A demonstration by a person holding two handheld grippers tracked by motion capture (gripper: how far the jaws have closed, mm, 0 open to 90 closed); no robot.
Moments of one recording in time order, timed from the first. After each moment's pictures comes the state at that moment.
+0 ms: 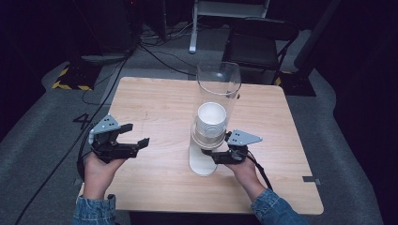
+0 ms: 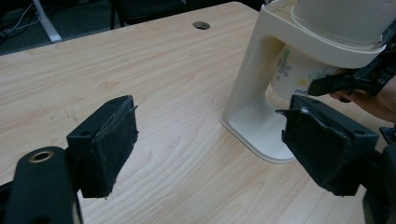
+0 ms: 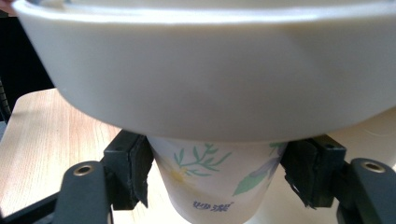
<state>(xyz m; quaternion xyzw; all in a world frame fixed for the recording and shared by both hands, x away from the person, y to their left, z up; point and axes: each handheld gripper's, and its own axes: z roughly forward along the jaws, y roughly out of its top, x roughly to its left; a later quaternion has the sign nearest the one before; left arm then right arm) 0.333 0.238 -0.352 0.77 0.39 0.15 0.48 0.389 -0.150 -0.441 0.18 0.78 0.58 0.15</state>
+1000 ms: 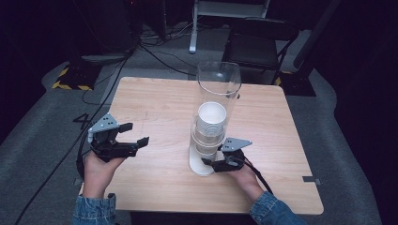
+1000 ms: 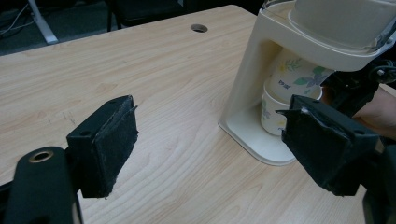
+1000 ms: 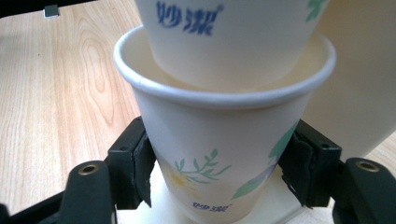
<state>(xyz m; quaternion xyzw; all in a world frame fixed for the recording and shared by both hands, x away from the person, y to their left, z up) 0.337 0.240 -0.352 0.77 0.39 0.15 0.49 0.390 -0.150 -0.480 0.20 0.84 0.49 0.11</state>
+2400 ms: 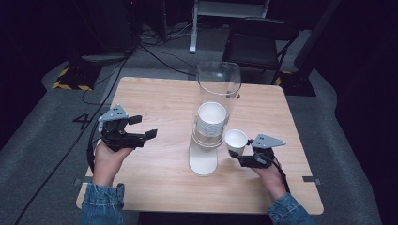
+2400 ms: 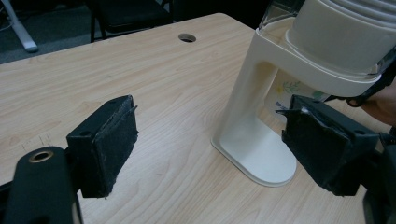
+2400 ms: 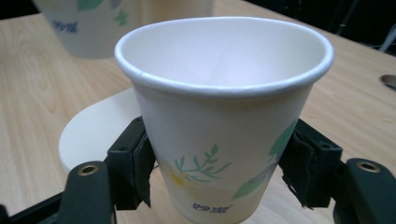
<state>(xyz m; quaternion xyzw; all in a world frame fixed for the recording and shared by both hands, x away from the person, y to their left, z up) 0.364 0.227 -0.351 0.77 0.37 0.13 0.50 0.385 -0.234 -0.452 0.27 0.81 0.48 0.19</state>
